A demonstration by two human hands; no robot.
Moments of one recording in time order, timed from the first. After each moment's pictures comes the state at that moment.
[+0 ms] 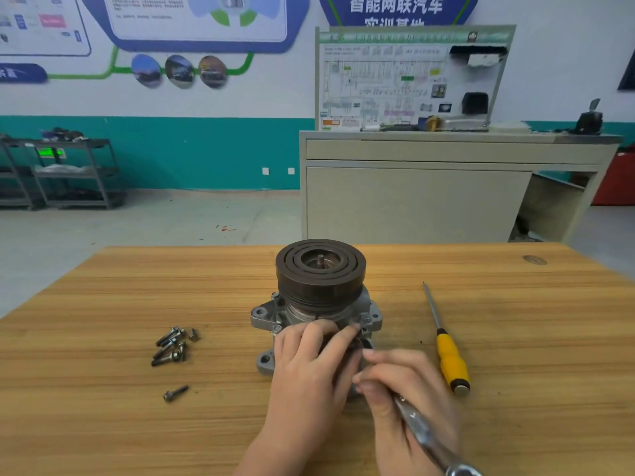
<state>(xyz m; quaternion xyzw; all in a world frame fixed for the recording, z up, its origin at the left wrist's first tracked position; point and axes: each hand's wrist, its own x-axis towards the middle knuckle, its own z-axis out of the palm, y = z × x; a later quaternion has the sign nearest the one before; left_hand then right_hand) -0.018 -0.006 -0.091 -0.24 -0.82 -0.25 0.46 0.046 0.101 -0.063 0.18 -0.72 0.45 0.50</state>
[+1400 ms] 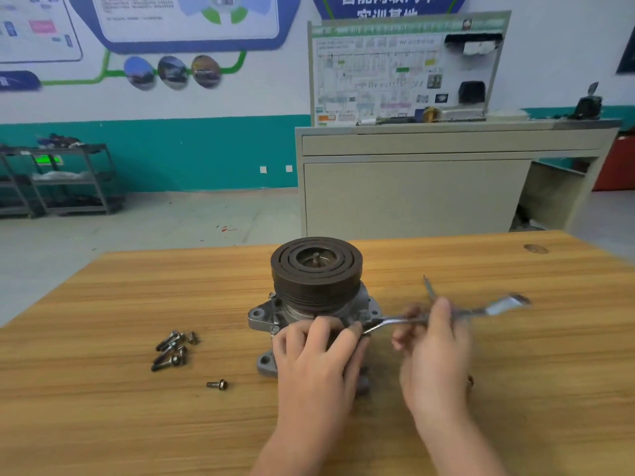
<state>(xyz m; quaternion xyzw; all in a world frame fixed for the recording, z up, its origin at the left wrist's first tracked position) -0.015 0.008 -0.085 -0.18 -0.83 -0.20 0.48 -0.020 0.126 -0.056 -0.11 -0.41 0.85 0.31</state>
